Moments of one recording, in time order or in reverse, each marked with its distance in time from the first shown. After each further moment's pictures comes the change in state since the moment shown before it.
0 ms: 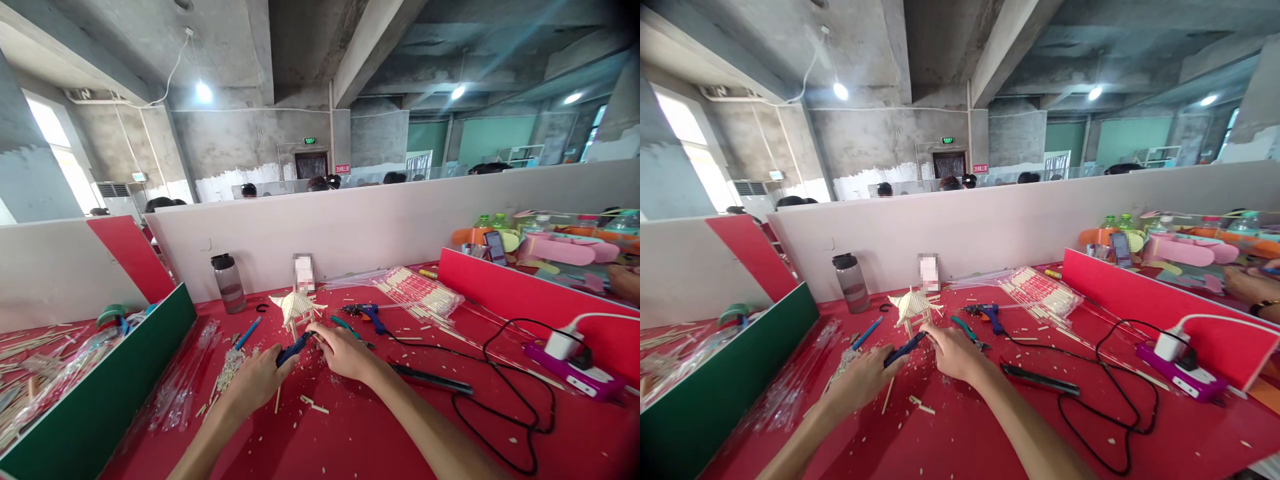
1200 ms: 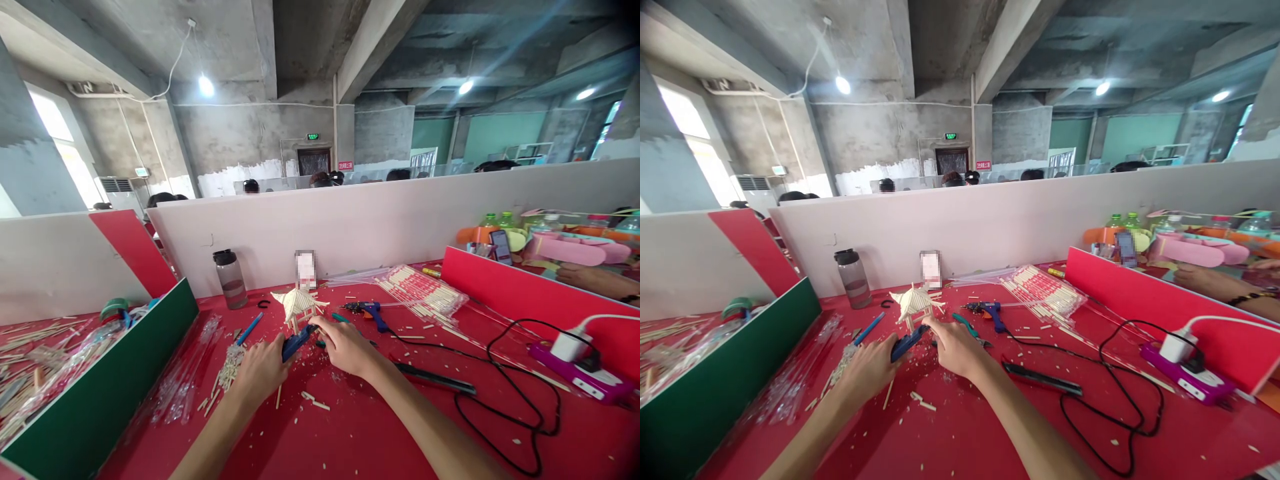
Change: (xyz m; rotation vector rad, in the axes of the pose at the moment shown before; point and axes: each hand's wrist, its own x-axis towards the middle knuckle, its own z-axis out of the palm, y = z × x) left_hand 0.018 -0.006 0.020 0.153 0.084 -0.044; right_hand 0.001 -0.005 -0.005 -0.087 0.021 0.042
